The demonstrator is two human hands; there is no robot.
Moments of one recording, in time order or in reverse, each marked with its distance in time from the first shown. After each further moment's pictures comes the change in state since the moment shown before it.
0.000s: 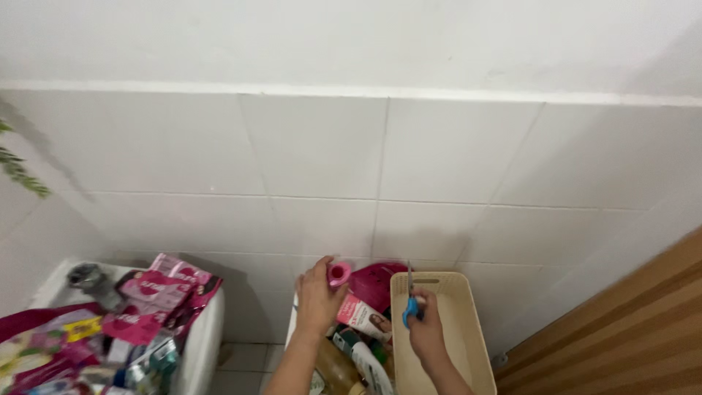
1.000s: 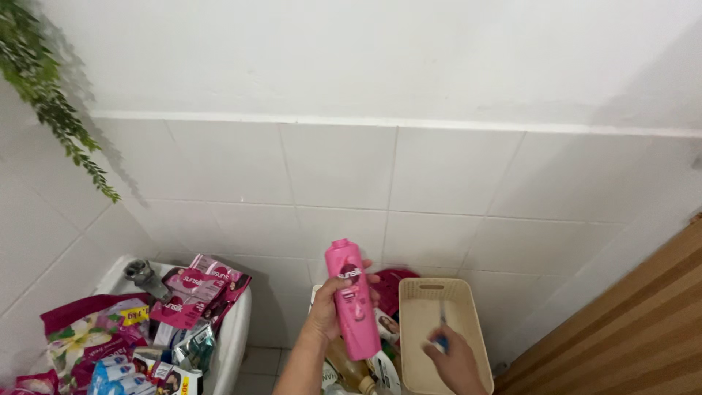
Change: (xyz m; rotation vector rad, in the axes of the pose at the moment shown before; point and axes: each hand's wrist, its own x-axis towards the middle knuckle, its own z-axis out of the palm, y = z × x) left_hand -0.044 0.067 -0.091 -1.732 -0.529 -0.254; right_hand -0.089 -0.098 -0.058 -0.588 -0.099 0.075
